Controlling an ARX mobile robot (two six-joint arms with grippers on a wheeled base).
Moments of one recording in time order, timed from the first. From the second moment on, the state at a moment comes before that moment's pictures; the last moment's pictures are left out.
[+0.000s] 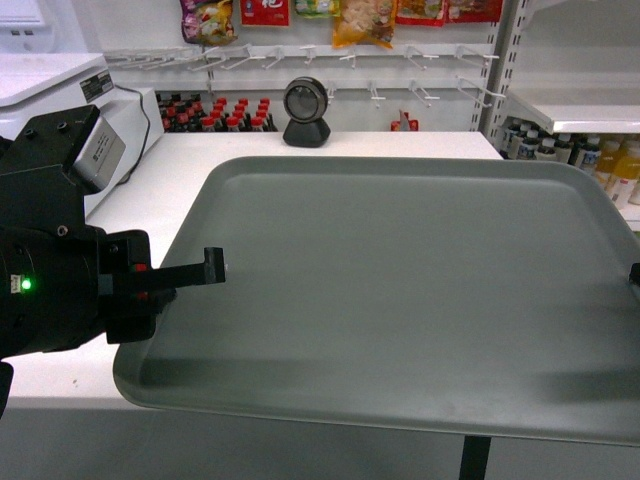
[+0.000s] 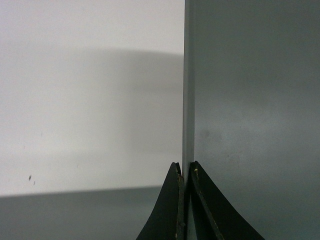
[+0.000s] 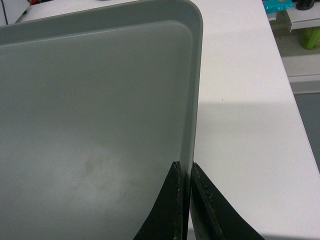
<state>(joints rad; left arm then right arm) -0.31 1.54 0.64 0.23 -0.14 -0.31 0.03 1.56 0.43 0.69 -0.17 0.17</state>
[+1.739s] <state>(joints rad) -0.14 1.93 1.11 0.03 -0.07 -0.33 0.07 1.95 1.02 0.21 -0.39 0.09</state>
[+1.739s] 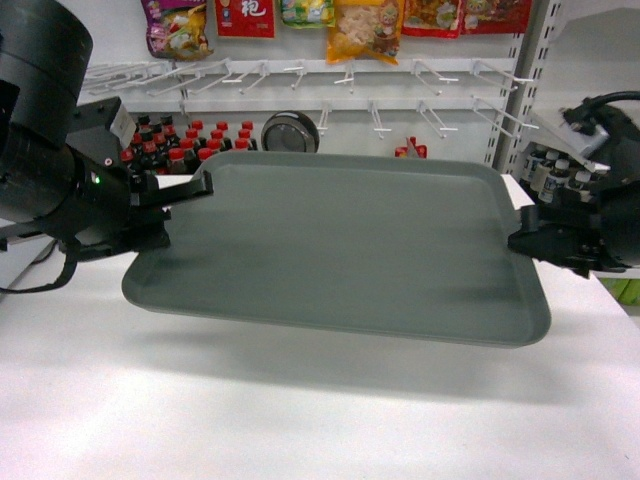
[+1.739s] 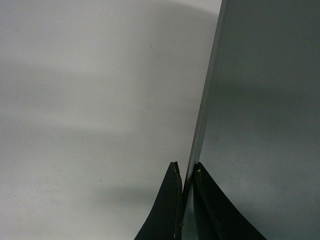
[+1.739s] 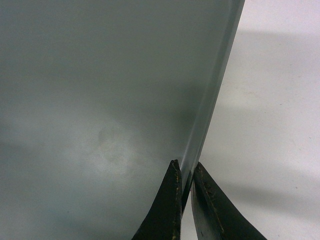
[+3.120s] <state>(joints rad) -0.15 1.93 1.03 0.12 -0.30 -0.54 0.14 2.14 1.13 0.36 -0.12 -0.13</state>
